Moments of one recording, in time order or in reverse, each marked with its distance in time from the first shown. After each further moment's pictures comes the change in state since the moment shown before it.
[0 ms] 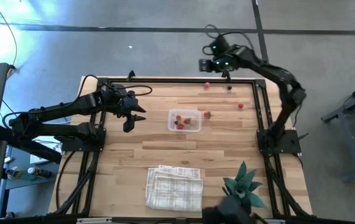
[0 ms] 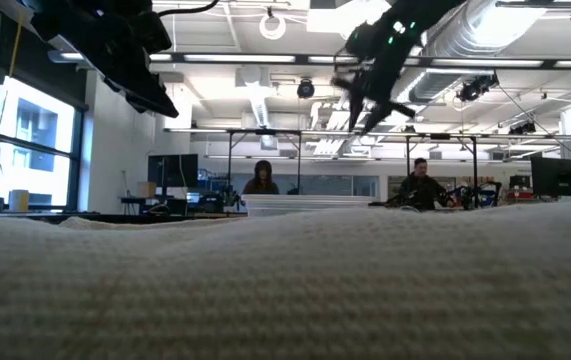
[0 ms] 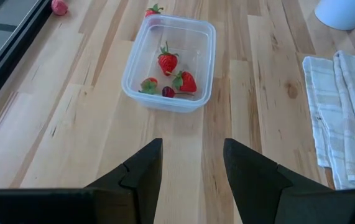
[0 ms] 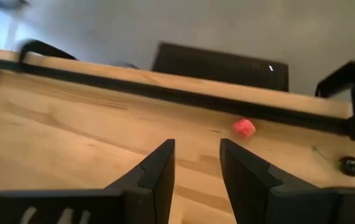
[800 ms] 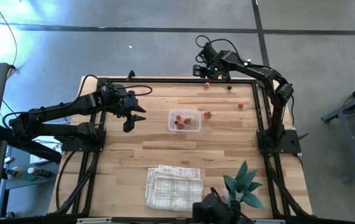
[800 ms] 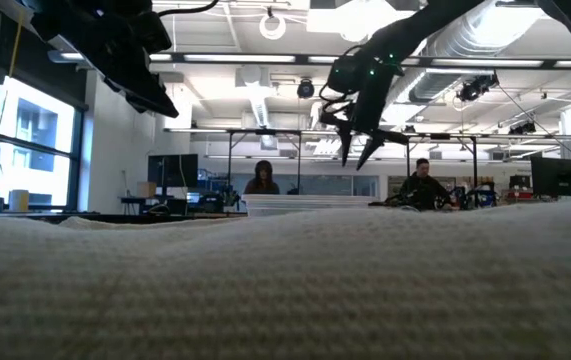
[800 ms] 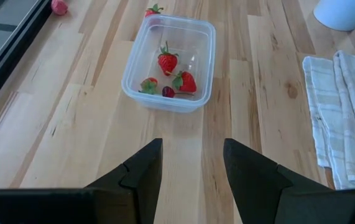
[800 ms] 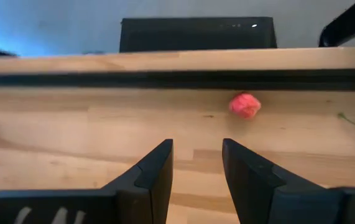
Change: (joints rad) left arm 0.000 0.000 0.000 0.000 0.000 0.000; right arm 0.040 0.157 0.003 0.009 0.038 0.201
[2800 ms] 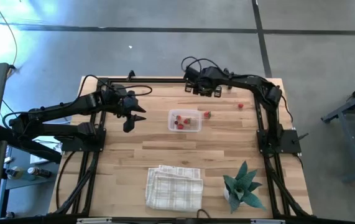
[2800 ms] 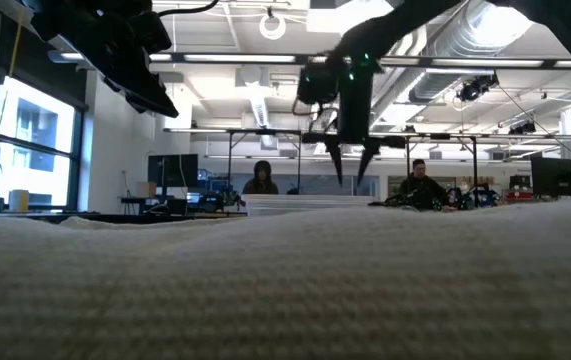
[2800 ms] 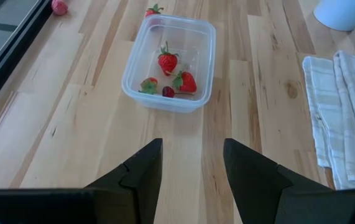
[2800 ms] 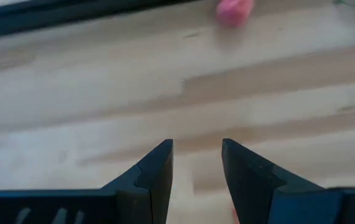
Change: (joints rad) left arm 0.000 0.000 0.000 0.000 0.000 0.000; right arm 0.222 0.095 0.005 -0.148 0.182 0.374
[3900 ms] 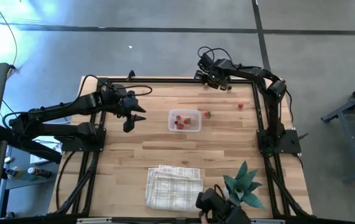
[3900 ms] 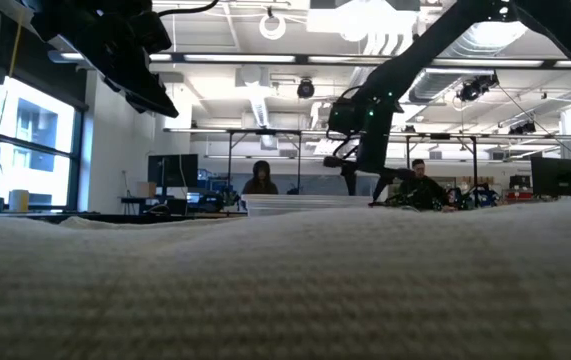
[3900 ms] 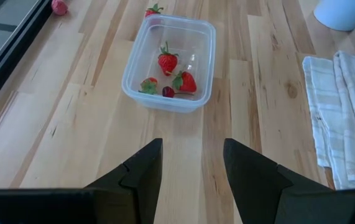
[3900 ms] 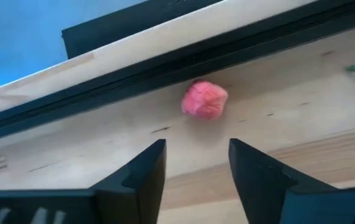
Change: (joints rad) left arm 0.000 0.000 0.000 0.000 0.000 0.000; right arm -0.263 0.013 -0.145 0.269 -0.152 -0.109
